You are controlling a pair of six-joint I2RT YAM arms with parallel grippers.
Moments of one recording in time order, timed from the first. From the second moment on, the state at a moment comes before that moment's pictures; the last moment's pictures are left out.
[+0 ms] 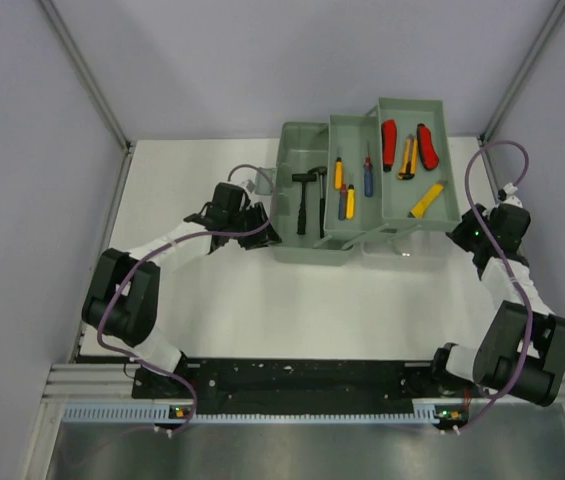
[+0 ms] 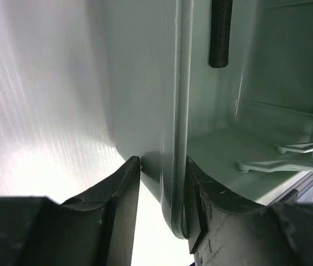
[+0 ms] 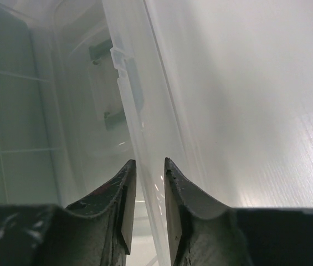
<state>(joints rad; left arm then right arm) -0.40 1.61 0.99 -0.17 0.34 -0.66 -0.35 1.24 0.64 0.02 -0.32 0.45</state>
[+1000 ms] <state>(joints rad) -0.39 1.67 1.02 -0.16 0.35 -0.68 -0.25 1.21 0.76 -0.12 -0.20 0.39</state>
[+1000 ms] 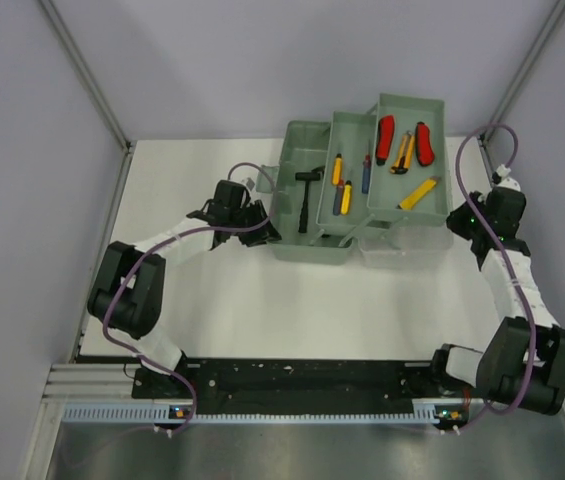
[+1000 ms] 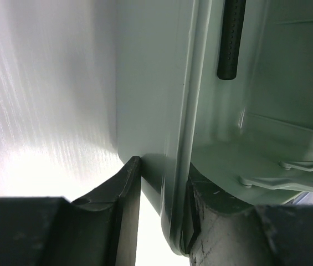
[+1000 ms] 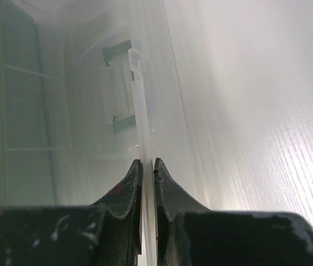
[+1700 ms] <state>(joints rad) -0.47 1.69 1.05 -0.15 0.22 -0.71 -0.10 1.18 1.06 -0.35 -0.01 0.26</state>
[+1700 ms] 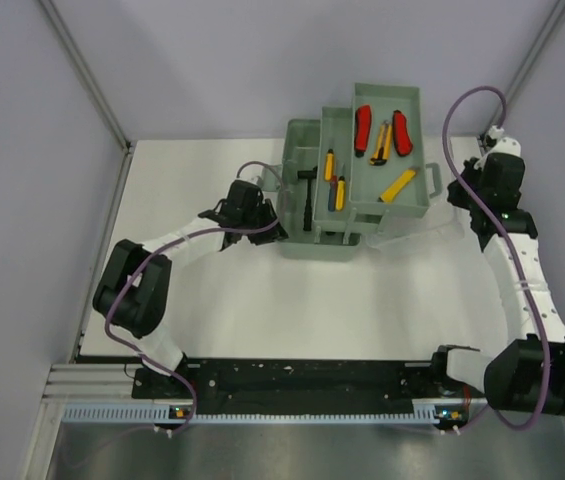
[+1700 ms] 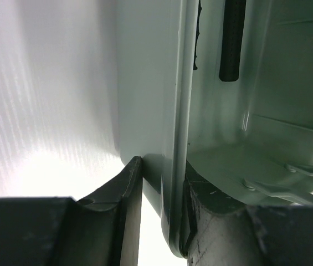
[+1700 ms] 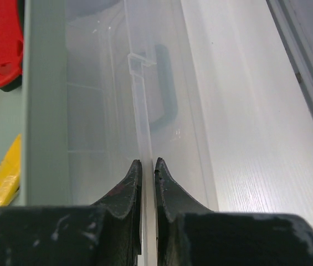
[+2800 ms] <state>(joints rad) -0.55 1.75 1.12 -0.20 0.18 -0.77 0.48 1.33 1.39 -0.40 0.66 -0.02</state>
